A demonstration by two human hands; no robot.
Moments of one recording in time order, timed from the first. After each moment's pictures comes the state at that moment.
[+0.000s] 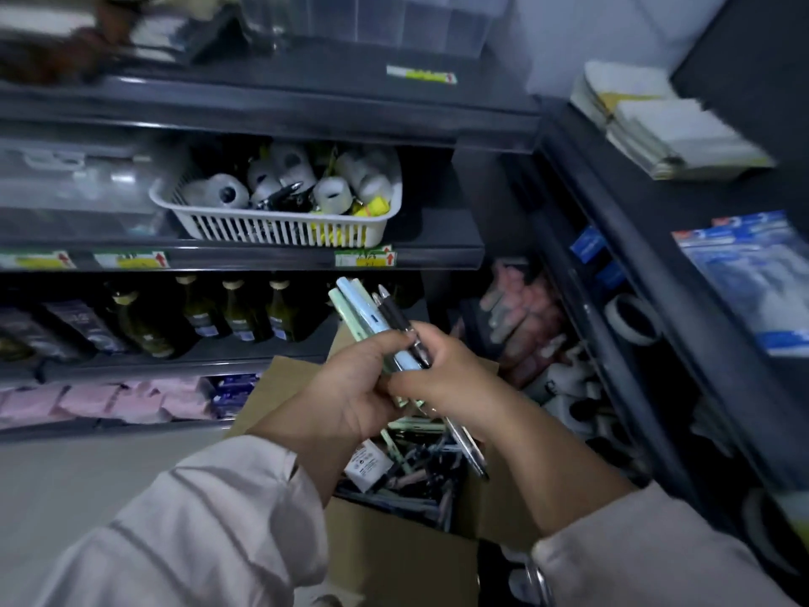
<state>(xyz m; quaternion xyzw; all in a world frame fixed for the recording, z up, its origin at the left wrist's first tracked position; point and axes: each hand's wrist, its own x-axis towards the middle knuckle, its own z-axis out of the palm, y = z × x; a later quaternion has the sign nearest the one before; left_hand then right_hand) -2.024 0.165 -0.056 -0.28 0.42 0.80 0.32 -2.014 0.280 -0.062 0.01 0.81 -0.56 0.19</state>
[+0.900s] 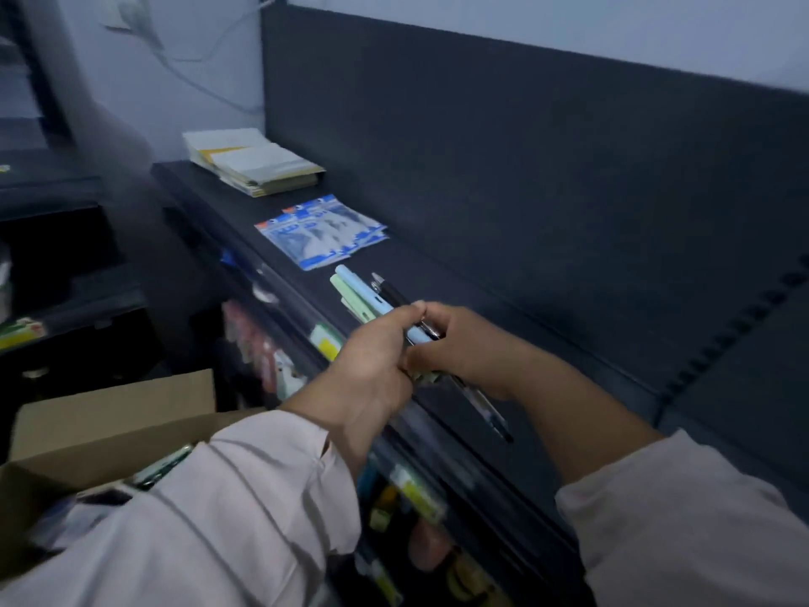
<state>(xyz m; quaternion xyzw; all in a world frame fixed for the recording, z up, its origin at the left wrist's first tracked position) -1.724 0.481 0.089 -0.03 0.47 0.76 0.45 -1.652 0.567 0.104 0.18 0.83 -0.52 -0.02</state>
